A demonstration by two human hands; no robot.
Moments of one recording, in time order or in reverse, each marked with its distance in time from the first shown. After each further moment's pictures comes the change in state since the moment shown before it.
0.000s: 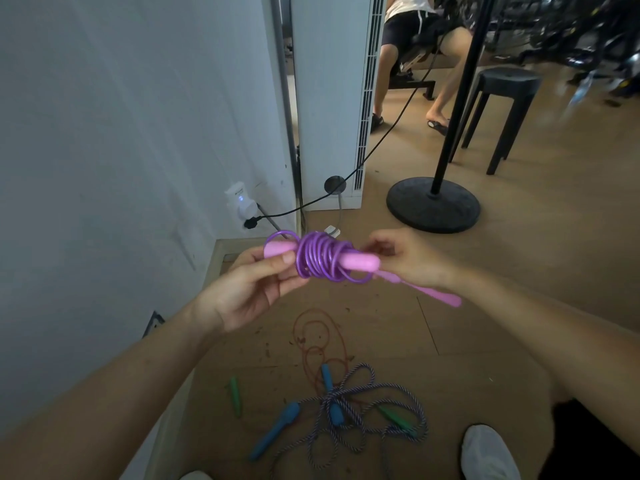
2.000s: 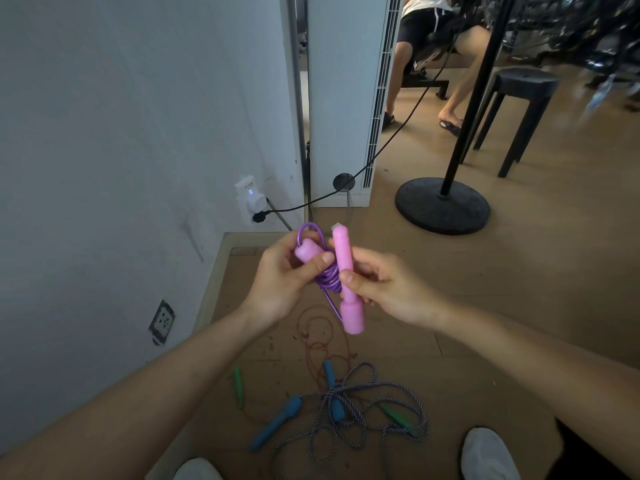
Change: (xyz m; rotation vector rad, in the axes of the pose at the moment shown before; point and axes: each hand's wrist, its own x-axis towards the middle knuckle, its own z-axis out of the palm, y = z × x) left_hand 0.007 -0.027 0.030 0.575 0.358 0.352; right_hand -0.022 -0.020 0.053 0.158 -0.053 -0.165
